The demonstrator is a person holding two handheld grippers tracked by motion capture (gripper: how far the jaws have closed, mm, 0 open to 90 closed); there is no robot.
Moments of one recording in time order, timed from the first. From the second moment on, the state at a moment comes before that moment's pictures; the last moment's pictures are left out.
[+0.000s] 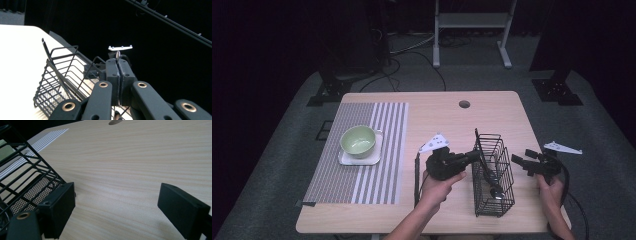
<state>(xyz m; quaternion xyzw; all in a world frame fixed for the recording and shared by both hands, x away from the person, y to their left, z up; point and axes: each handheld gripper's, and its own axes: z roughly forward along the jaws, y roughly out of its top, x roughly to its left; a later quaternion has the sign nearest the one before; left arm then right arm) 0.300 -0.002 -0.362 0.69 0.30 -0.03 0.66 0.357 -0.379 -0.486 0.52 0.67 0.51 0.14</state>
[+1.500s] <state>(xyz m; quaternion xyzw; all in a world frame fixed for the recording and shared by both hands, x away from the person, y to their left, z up) 0.304 0.015 -0.338 0.64 0.30 -0.09 0.70 0.357 -0.378 -0.486 0.52 0.67 0.51 0.14</state>
